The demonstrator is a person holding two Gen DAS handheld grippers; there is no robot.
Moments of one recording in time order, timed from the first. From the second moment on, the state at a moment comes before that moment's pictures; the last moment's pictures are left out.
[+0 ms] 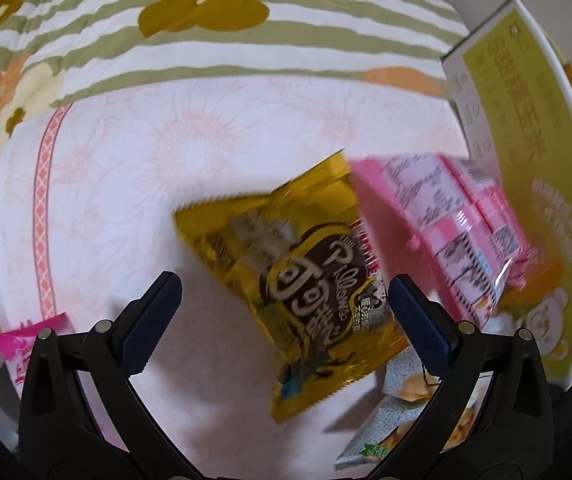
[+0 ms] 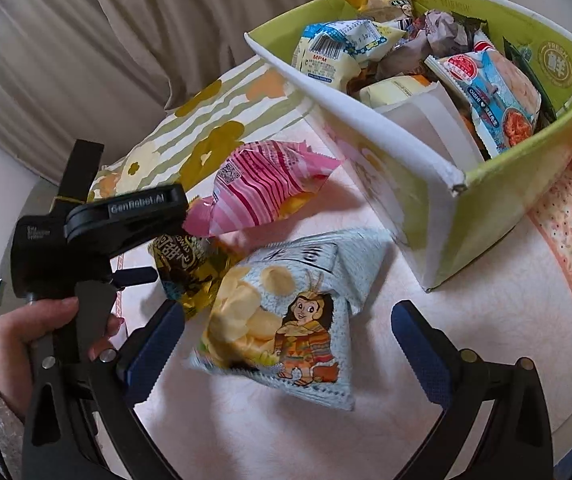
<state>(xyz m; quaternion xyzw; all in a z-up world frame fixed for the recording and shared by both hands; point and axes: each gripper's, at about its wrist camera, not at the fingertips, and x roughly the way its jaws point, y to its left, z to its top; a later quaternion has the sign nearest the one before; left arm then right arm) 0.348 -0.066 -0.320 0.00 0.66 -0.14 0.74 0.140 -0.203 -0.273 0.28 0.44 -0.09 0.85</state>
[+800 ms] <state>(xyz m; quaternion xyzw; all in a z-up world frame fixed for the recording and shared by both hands) 0.352 -0.071 -0.322 0.08 0.64 -0.16 0.75 0.166 -0.200 -0.293 0.23 0.48 -0.12 0.84</state>
